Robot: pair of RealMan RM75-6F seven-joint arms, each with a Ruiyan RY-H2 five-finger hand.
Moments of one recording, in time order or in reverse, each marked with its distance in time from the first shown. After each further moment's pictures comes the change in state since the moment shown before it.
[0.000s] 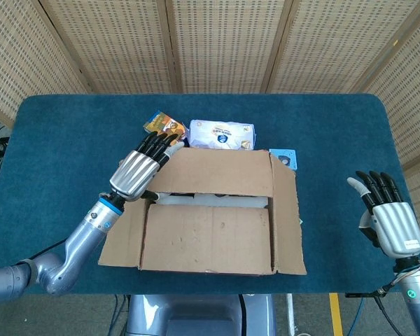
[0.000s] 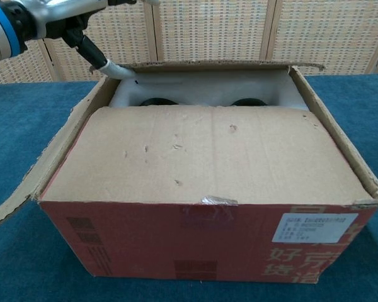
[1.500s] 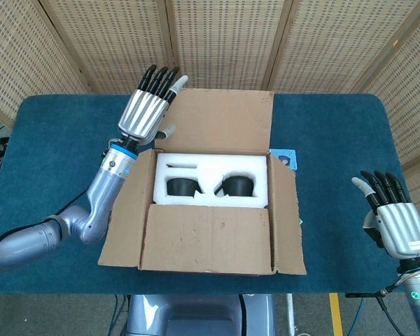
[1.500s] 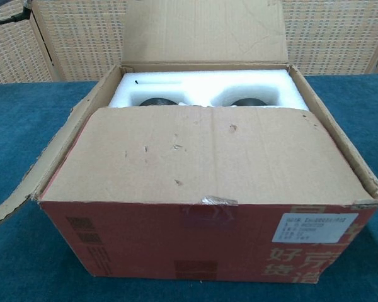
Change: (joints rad) left arm -0.230 -0.096 -0.181 0.343 -0.193 -0.075 0.214; right arm -0.011 0.014 0.003 -0.013 0.008 0.007 -0.010
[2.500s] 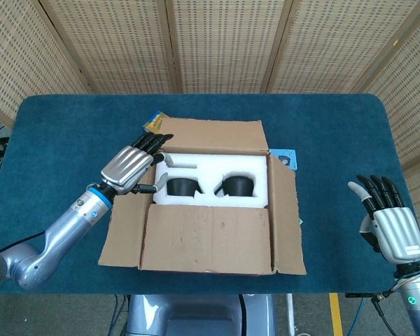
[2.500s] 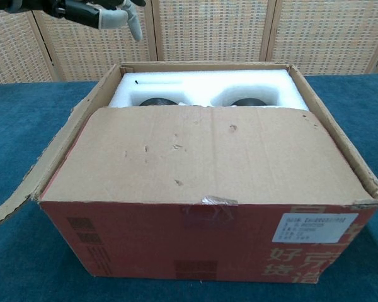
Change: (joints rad) left arm 0.181 0.337 0.134 -0.493 0.027 -0.206 -0.331; right arm -0.015 -0.003 -0.014 -0.031 -0.016 0.013 -0.025
